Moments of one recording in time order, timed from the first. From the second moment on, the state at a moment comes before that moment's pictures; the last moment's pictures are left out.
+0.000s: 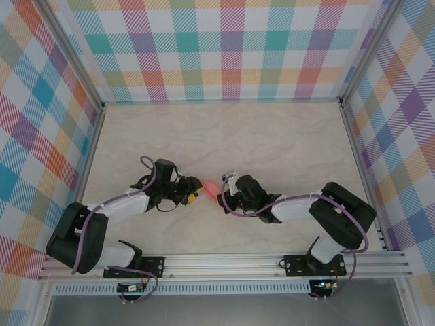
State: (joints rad) left arm -0.44 1.34 0.53 0.00 0.54 -1.16; right arm 0.89 1.59 0.55 0.45 -0.17 0.48
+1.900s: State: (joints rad) left arm -0.51 1.56 0.45 0.37 0.54 -1.12; right arm 0.81 1.80 0.62 0.50 -0.44 0.79
